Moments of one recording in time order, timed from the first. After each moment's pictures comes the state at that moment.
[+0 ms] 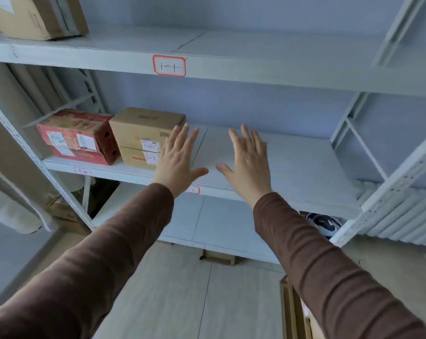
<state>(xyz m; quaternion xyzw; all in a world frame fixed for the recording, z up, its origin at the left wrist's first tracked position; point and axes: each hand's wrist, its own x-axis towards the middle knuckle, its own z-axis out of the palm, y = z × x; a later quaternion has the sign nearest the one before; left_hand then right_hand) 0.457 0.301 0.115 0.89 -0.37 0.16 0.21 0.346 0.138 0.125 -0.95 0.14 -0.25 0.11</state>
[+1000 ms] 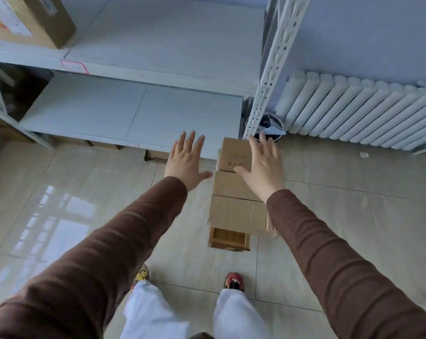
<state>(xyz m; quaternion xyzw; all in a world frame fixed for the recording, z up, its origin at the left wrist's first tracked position) 0.052 0.055 -0.104 0.93 -0.35 -0.13 0.08 -0.077 -0.120 -0.094 -0.95 0.26 -0.01 0.15</state>
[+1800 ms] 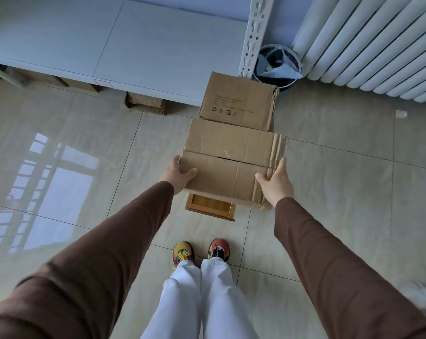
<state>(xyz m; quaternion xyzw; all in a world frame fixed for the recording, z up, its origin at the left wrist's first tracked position) -0.041 0.014 -0.360 0.86 0.01 -0.39 0.31 -0.193 -0.222 -0.362 -0.80 0.46 0.15 0.35</state>
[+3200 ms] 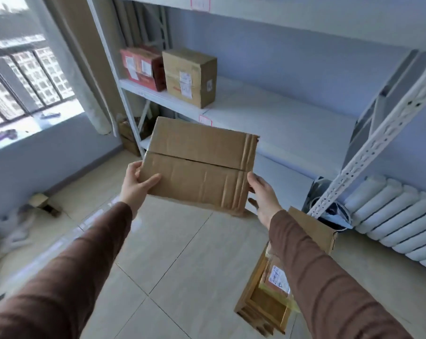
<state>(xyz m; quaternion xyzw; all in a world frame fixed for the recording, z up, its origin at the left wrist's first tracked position) 0.044 0.381 -0.013 0.73 0.10 0.01 0.68 0.010 0.052 -0.014 -0.64 0.21 0.05 0.74</state>
